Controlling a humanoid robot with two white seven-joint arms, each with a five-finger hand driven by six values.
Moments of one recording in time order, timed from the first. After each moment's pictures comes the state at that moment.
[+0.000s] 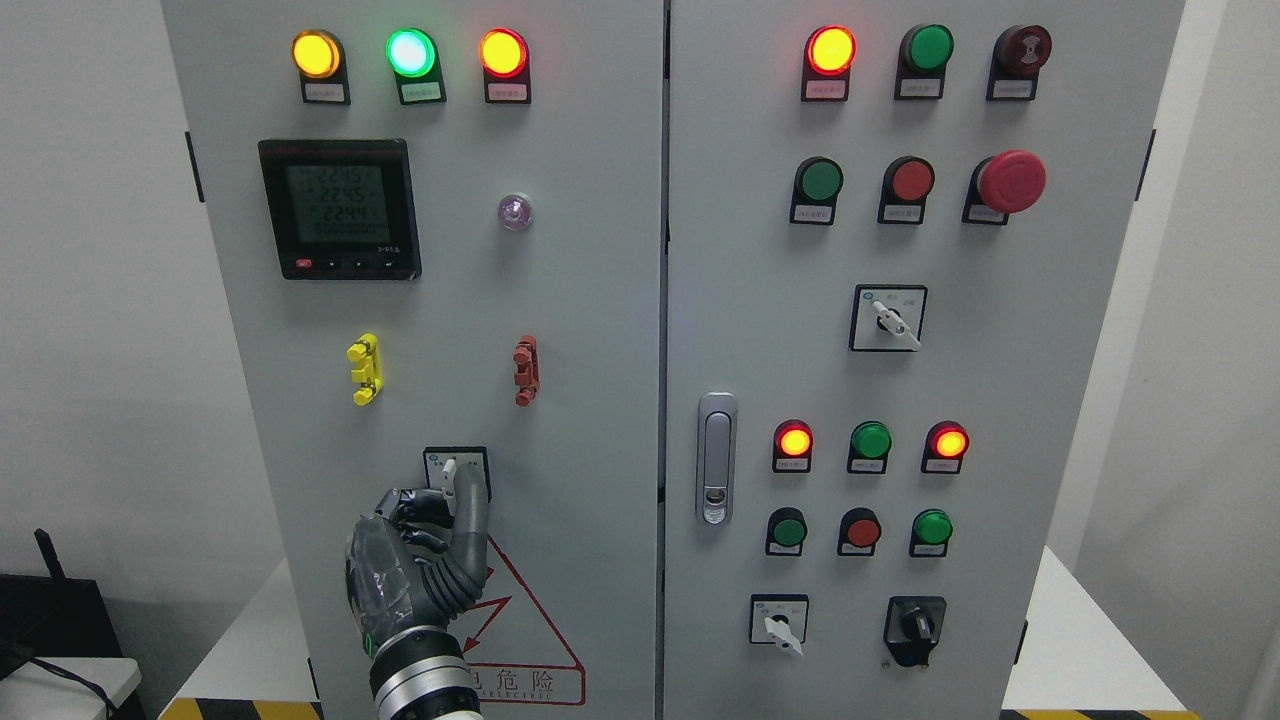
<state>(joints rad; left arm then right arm) -0.50 -0.11 -0.26 -1.79 -0.22 0.60 0.69 0.06 0.12 0.06 -0.14 0.00 0.05 0.14</state>
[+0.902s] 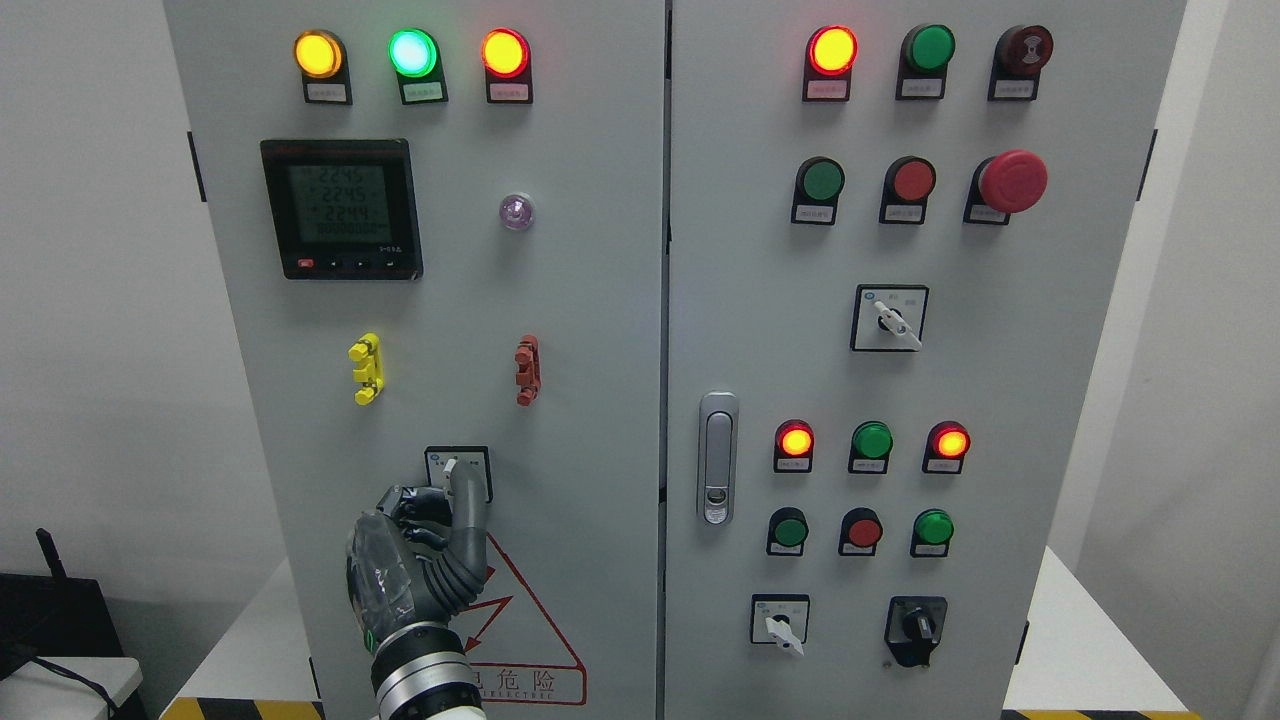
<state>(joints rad) -0.50 -0.11 -0.26 -1.78 -0.22 0.61 0.69 0.06 0.12 0.06 -0.14 0.00 0.05 0.14</state>
